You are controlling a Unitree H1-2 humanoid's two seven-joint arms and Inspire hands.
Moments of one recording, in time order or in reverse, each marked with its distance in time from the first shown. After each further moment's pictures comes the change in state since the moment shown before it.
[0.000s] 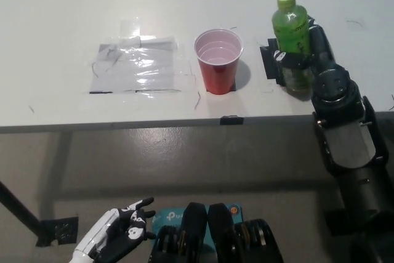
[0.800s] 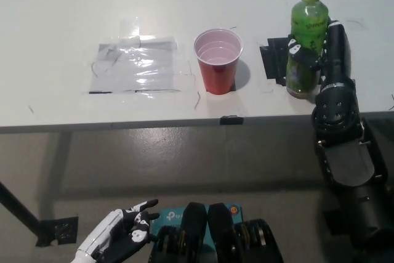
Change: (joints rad) left_arm -0.004 -0.011 0.014 0.003 0.064 -0.003 -0.080; right_arm 0.072 -0.008 0.036 -0.008 -0.026 -0.282 -0.260
